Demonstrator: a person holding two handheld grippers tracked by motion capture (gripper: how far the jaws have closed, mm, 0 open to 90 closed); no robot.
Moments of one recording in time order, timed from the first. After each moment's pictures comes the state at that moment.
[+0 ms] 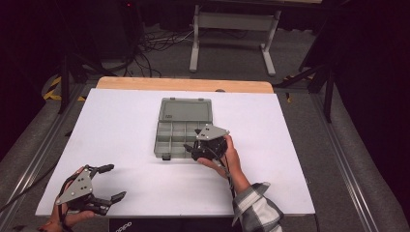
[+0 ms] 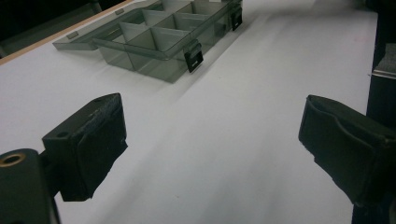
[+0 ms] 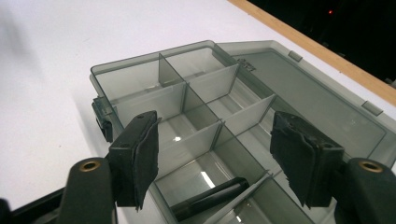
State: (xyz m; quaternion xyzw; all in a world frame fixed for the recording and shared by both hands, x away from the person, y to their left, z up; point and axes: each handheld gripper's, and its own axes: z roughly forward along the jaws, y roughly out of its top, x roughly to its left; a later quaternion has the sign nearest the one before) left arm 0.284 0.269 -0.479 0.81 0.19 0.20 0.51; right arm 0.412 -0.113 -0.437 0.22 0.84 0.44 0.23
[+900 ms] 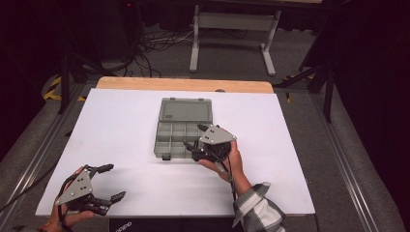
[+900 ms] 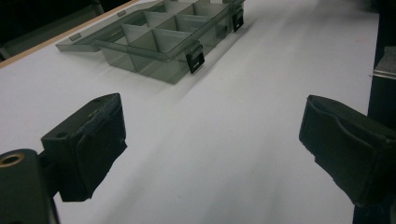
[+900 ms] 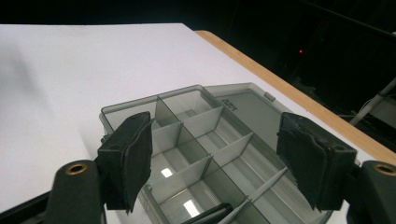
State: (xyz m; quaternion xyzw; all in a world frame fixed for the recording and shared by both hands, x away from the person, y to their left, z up) left arm 0.284 0.270 -0.478 0.81 0.19 0.21 0.51; right arm 0.389 -0.116 -0.413 0.20 0.80 0.48 0.29
